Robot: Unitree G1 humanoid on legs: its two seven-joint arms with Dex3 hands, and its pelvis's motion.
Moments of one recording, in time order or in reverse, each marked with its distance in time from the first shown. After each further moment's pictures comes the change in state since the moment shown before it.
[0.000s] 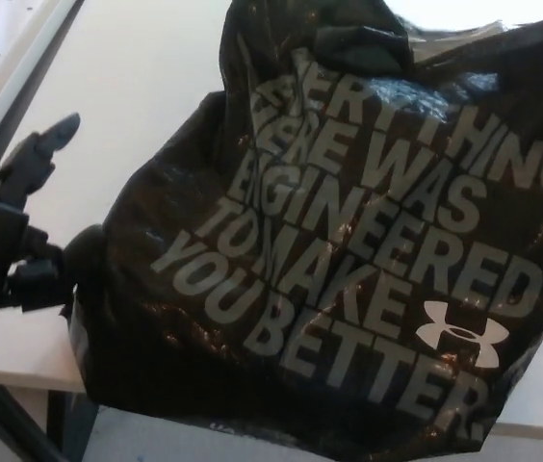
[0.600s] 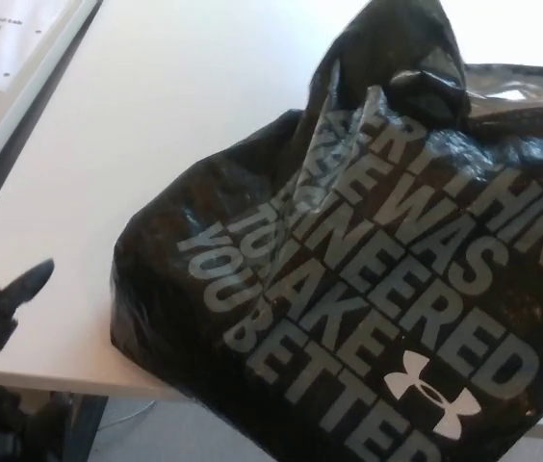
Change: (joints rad) left_arm 0.595 -0.038 0.112 -0.394 -0.133 -0.075 -0.054; right_arm 0.623 -0.137 -0.243 -0.701 0.137 0.025 0.180
